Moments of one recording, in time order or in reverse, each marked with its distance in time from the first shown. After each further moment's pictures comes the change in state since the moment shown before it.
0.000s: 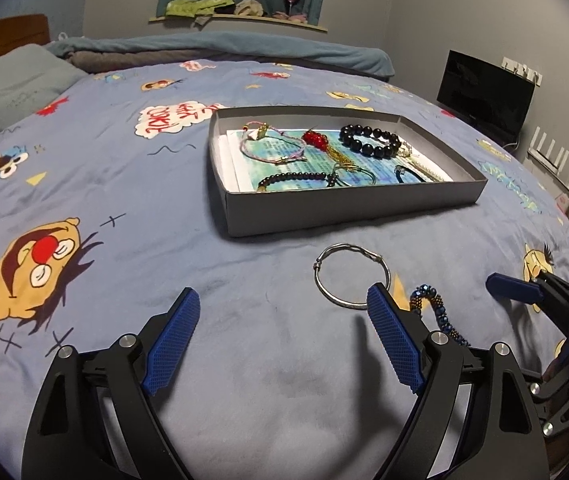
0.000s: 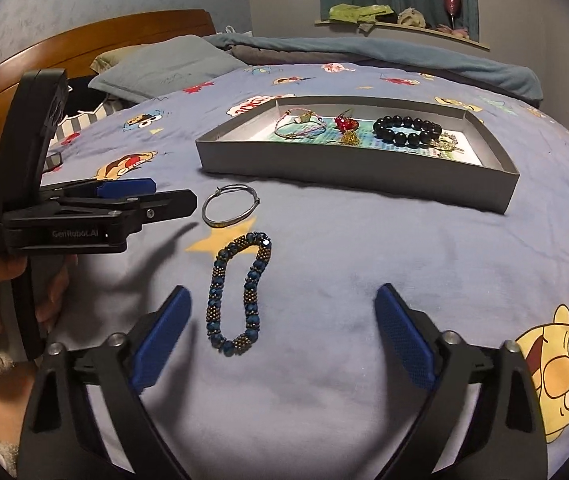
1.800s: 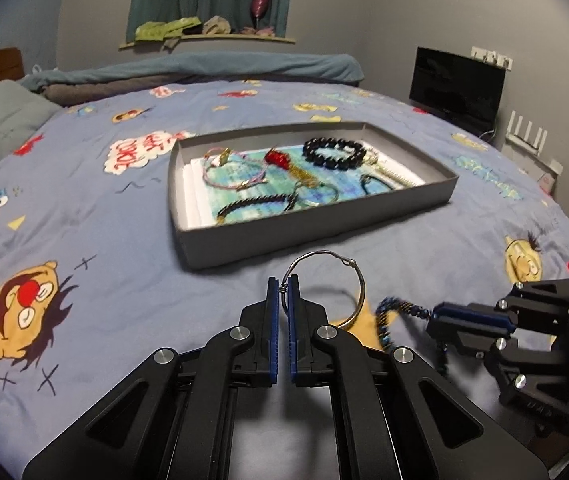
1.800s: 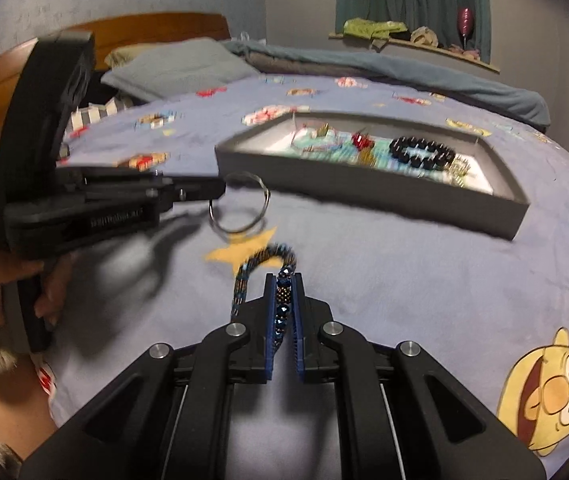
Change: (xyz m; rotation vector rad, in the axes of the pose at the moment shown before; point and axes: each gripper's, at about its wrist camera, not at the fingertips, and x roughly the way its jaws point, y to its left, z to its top) left arm -0.005 -0.025 0.011 0.103 -0.067 -0.058; right arm -0.005 0.012 0.004 -0.065 -0.062 0.001
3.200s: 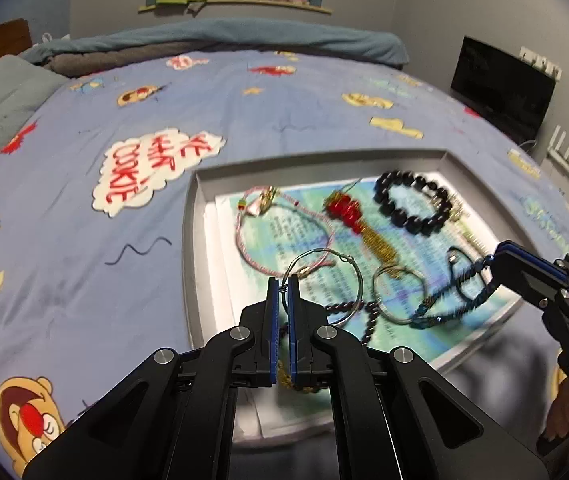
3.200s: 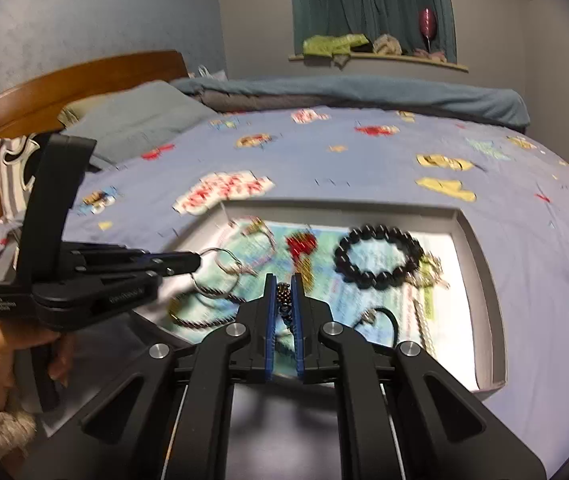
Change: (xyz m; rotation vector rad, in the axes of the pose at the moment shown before) left arm 0.093 0.047 0.089 -0.081 0.157 0.085; right arm 0.051 -0.070 0.103 0.117 -0.058 -0.072
